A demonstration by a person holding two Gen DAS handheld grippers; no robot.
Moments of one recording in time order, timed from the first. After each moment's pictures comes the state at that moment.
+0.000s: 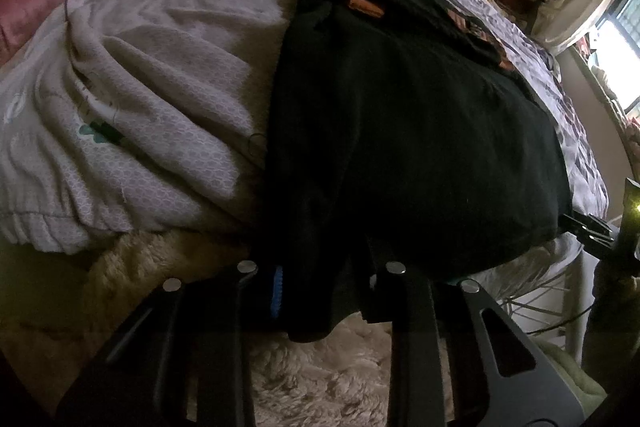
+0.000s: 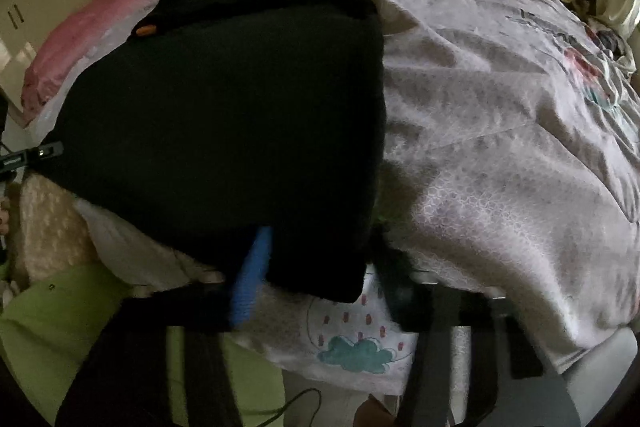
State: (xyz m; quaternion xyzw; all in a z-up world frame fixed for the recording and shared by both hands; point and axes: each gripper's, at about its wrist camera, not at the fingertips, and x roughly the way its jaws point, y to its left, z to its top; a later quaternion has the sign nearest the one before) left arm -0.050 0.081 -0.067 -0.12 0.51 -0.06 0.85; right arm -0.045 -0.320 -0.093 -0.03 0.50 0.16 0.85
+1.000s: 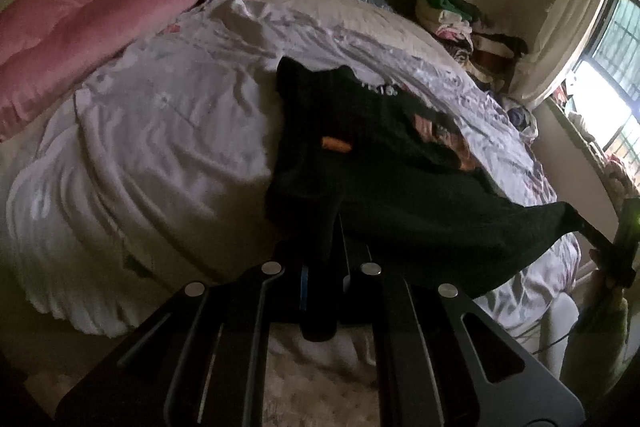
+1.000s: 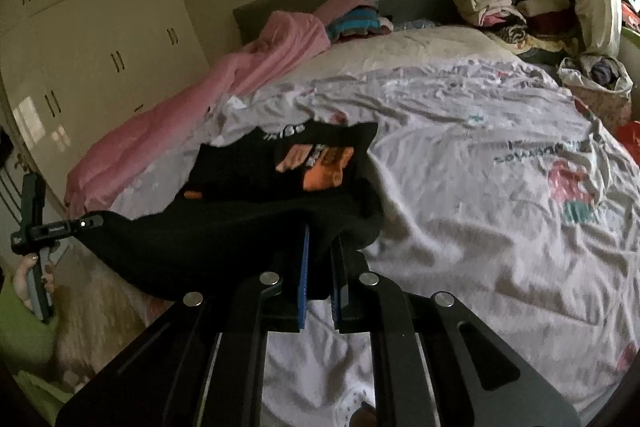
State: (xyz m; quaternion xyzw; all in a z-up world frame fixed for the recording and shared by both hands) left arm -0.022 0.098 0.028 -0.14 0.40 -0.07 0.90; right arm -0.018 -0.349 0.028 0.07 0.31 0.19 0.93
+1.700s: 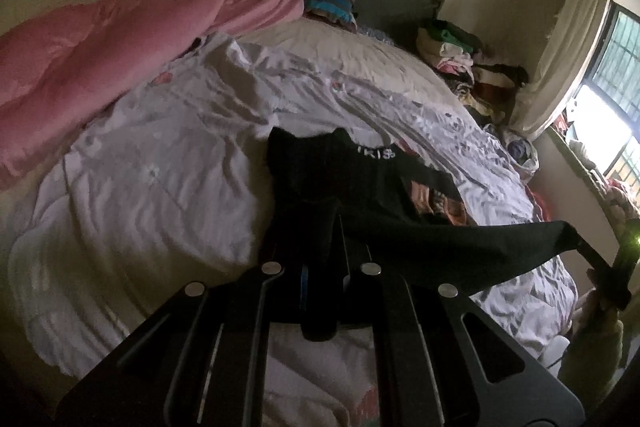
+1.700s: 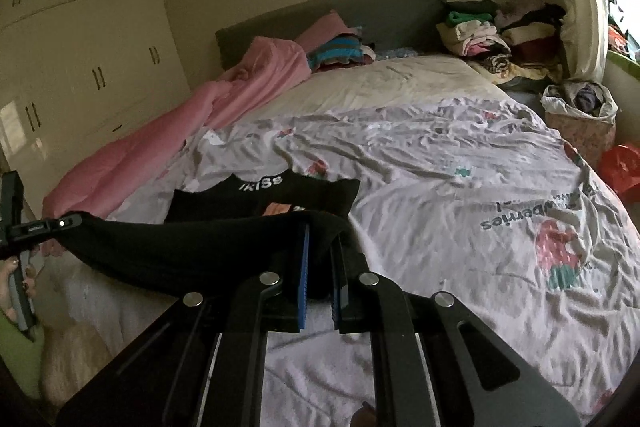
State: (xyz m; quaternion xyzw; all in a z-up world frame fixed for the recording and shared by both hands) left arm 0.037 0.100 0.072 -0.15 0.35 -0.05 0.92; right arm 0.035 -0.341 0.062 0.06 0.27 0.15 0.95
